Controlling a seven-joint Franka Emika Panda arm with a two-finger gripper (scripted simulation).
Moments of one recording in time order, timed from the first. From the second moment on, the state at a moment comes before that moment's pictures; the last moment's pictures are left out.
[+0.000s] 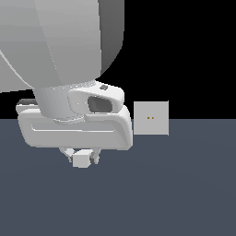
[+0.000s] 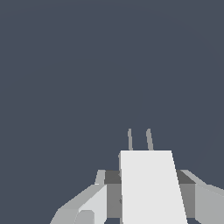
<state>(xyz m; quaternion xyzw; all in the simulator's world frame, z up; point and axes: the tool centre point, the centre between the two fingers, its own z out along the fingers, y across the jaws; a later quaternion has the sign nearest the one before) -0.054 0.071 0.017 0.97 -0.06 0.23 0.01</state>
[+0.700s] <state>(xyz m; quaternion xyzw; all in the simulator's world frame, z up) -0.038 -0.002 0.055 0.97 -0.06 0.23 0.02</state>
